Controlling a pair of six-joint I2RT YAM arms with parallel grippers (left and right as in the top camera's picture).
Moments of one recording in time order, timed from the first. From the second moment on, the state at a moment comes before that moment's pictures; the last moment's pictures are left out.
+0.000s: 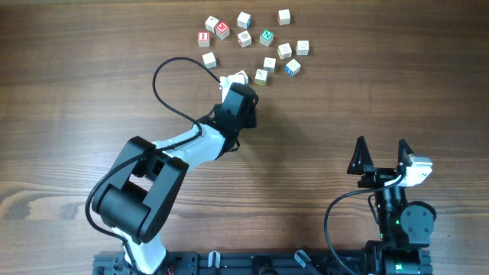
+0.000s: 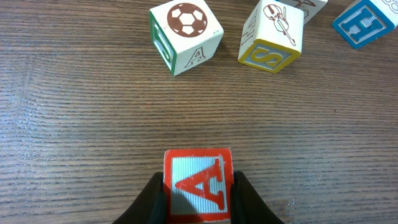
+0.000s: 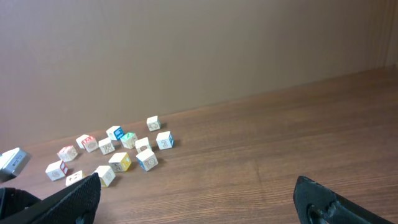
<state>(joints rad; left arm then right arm) -0.55 1.90 0.96 0.08 -0.18 -0.51 -0.05 0.02 0.01 0.00 -0.05 0.23</state>
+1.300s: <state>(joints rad) -0.57 1.91 0.96 0.07 -0.23 -0.50 -0.05 0.02 0.01 0.00 -0.05 0.23</state>
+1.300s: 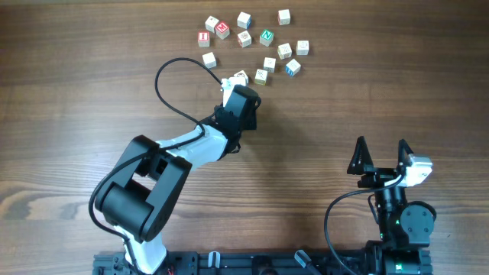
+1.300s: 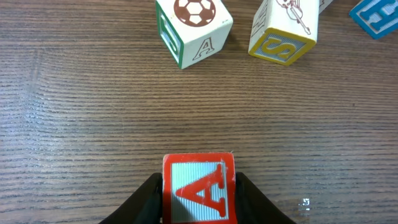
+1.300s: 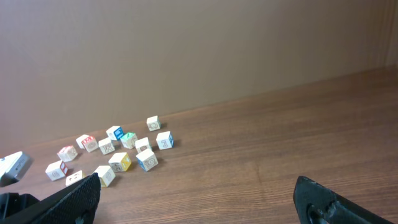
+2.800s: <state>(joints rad) -0.58 1.93 0.96 0.07 -0.24 -0.49 -0.05 0.02 0.01 0.00 -0.05 0.23</state>
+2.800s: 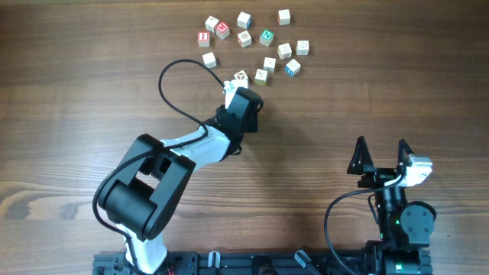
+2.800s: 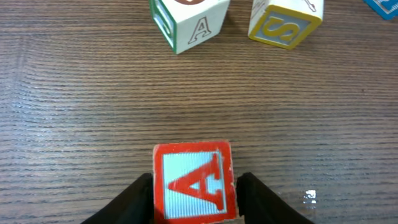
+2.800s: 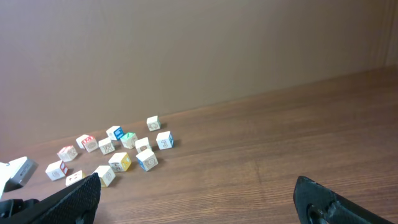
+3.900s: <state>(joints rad) -0.59 1.93 0.96 0.07 -0.26 -0.49 -0.05 0.02 0.01 0.00 -0.05 0.23</state>
